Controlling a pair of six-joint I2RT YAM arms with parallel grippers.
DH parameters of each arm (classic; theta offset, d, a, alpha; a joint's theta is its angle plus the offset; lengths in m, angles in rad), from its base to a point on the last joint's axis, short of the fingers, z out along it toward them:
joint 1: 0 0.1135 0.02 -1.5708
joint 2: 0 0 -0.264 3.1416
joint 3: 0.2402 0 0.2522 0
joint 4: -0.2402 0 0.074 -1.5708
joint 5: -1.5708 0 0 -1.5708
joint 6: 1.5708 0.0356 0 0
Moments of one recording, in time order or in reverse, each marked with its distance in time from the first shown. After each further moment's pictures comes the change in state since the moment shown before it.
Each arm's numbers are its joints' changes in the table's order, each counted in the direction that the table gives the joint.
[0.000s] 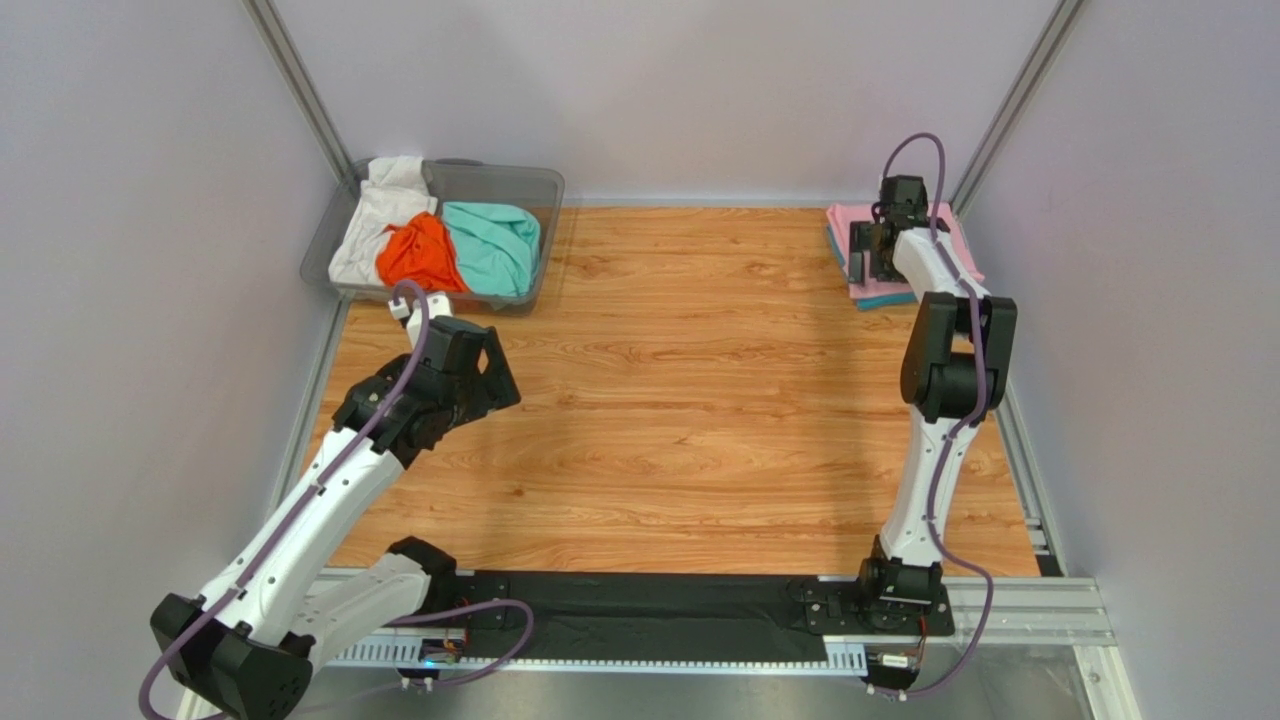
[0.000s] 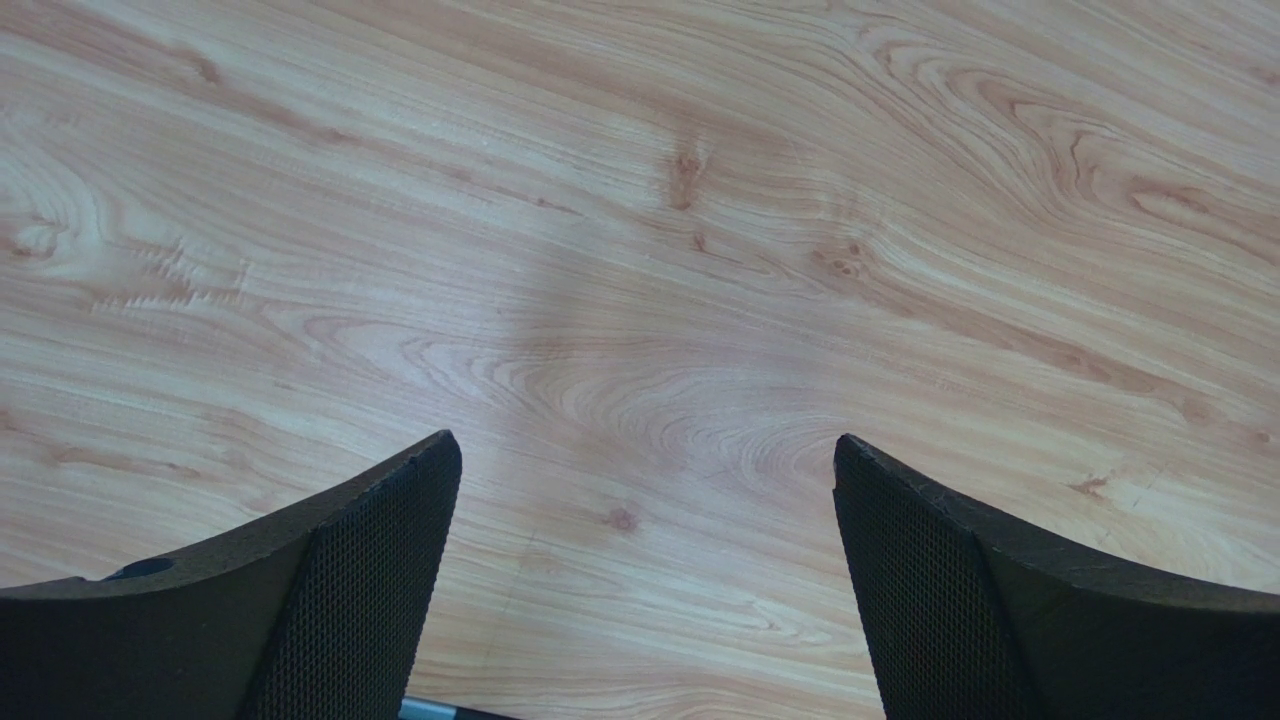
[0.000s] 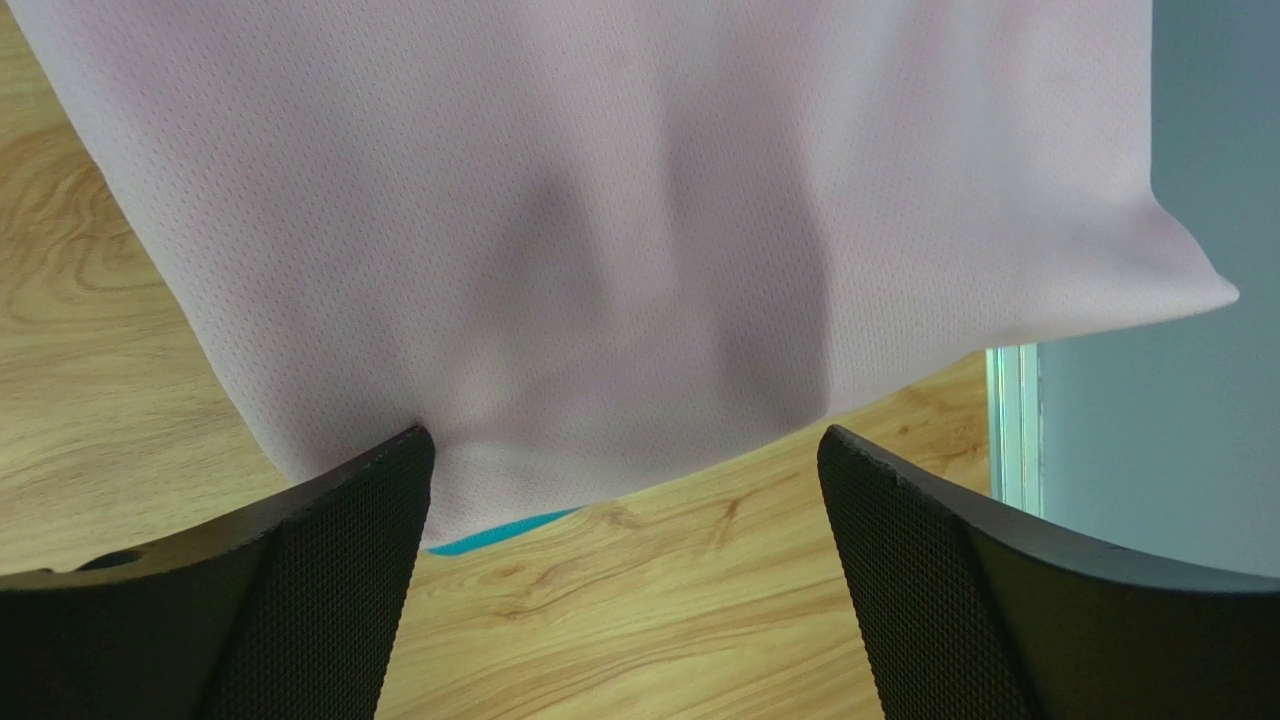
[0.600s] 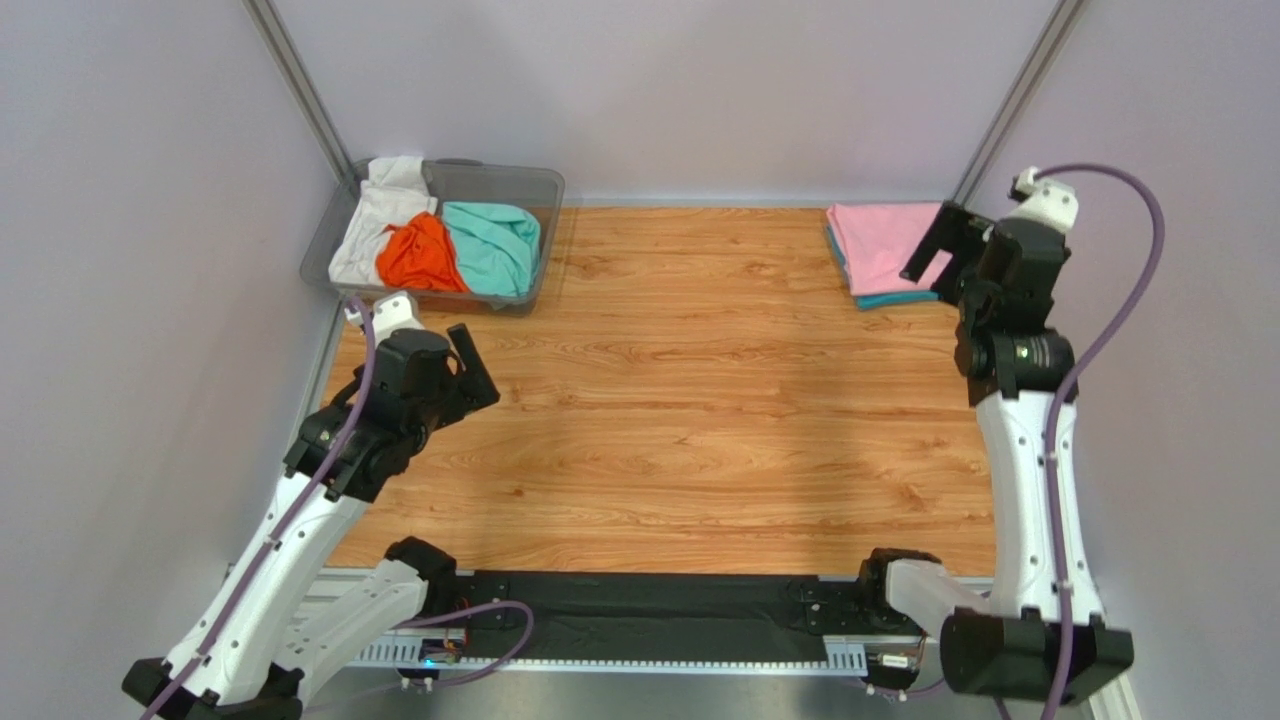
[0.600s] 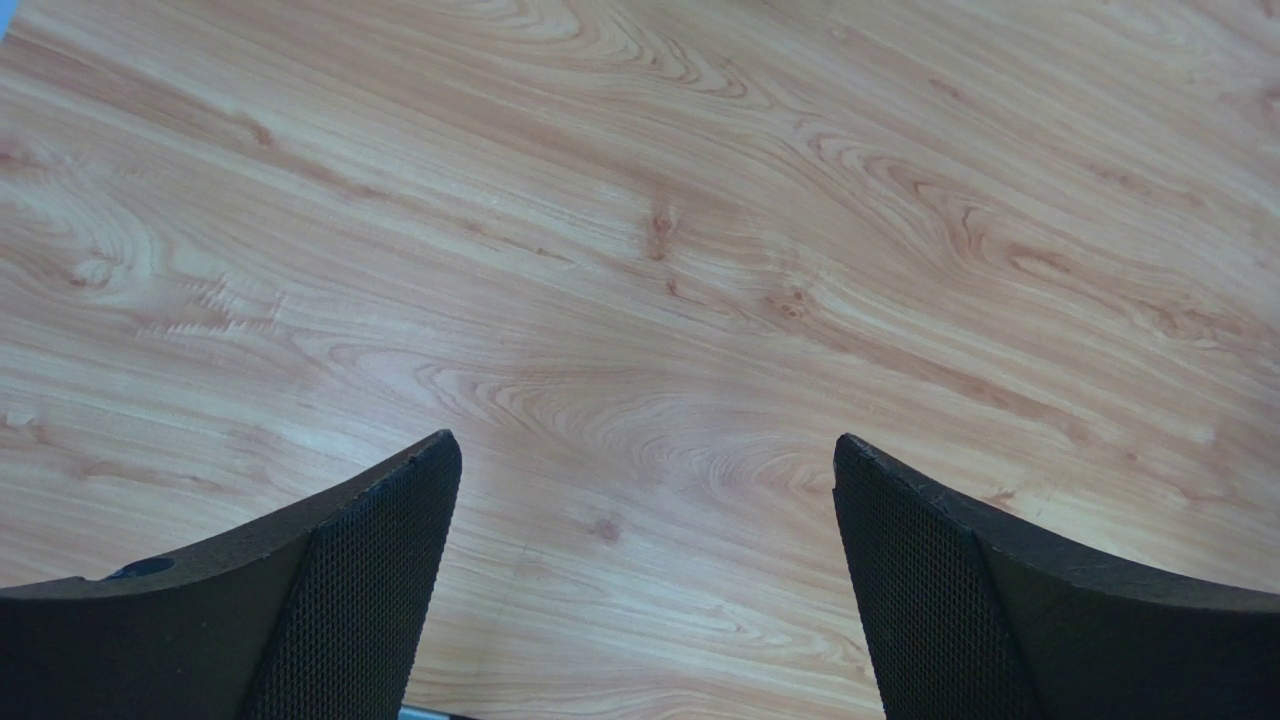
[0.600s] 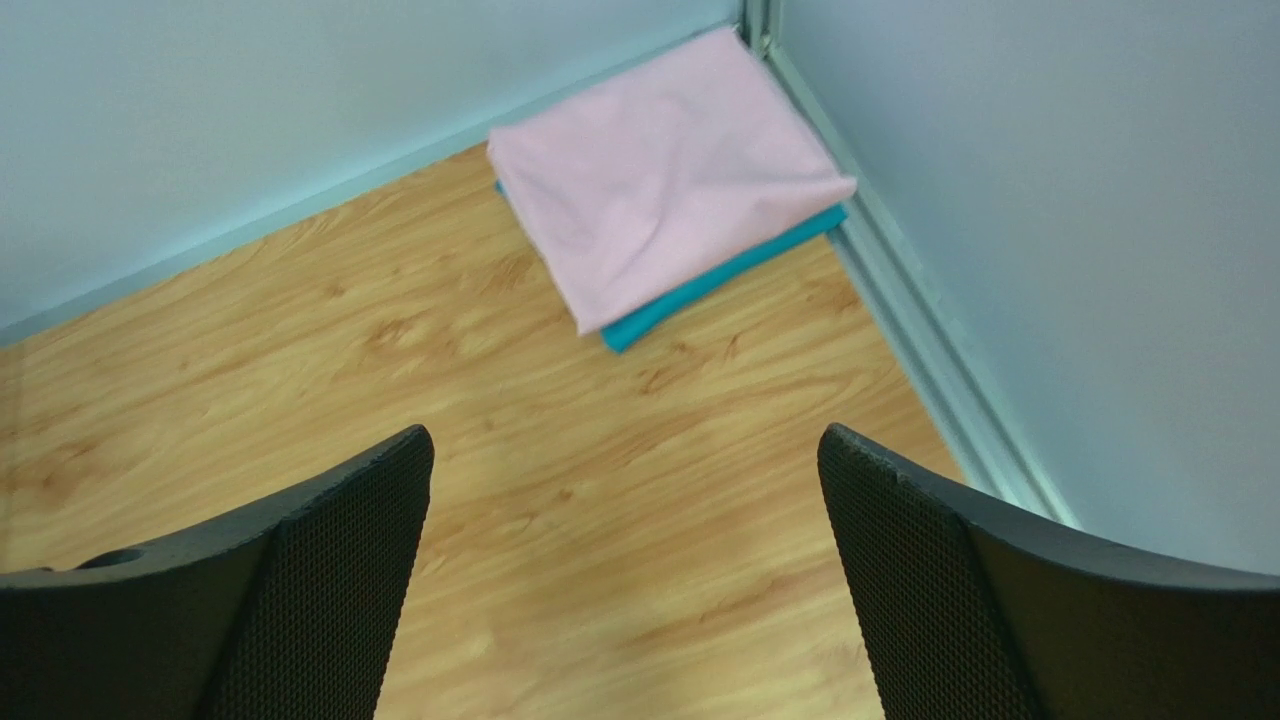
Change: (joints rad) left arm 0.000 -0.152 0.055 -0.056 0.032 -0.002; right arm 0.012 -1.098 -0.529 0.008 0.058 0.290
